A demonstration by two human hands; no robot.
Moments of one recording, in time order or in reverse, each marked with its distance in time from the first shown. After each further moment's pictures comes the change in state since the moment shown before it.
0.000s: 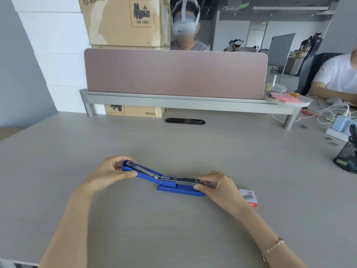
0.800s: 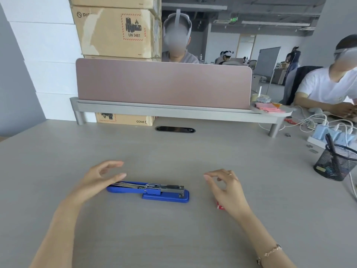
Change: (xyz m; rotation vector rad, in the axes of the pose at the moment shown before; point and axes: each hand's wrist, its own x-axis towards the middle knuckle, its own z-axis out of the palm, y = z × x) left_hand -0.001 -0.003 0.000 0.143 0.165 -0.058; right_hand -0.012 0.012 -0.035 0.148 0.310 -0.039
